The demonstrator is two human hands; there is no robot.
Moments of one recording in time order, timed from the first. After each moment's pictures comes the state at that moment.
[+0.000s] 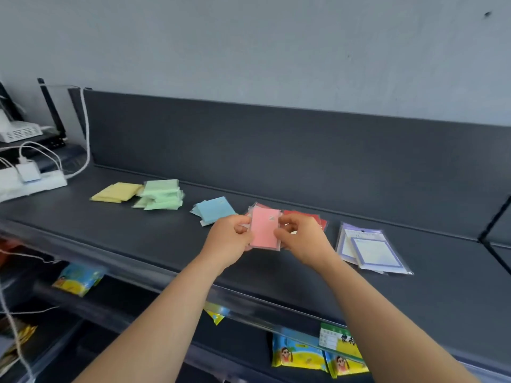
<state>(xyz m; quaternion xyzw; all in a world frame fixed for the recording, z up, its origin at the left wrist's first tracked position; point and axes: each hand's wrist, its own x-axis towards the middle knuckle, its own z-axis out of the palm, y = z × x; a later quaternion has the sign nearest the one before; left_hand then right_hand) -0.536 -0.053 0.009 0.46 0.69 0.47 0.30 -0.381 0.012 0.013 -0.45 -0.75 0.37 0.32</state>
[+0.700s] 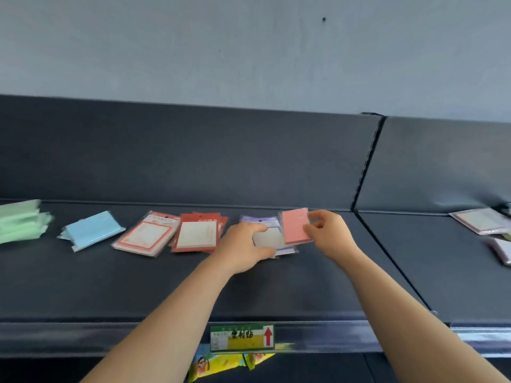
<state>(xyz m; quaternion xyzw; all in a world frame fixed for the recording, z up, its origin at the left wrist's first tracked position) -0.357 0.019 0.004 0.71 0.61 0.25 0.23 -0.158 0.047 0.011 -0.65 -0.61 0.26 0.36</state>
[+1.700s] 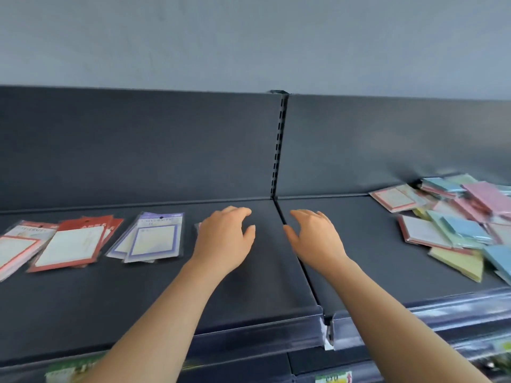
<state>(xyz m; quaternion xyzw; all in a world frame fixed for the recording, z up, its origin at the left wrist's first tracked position) -0.176 0.036 0.015 0.75 0.60 0.26 0.08 0.008 0.042 -0.001 -0.68 -0.71 0.01 0.19</state>
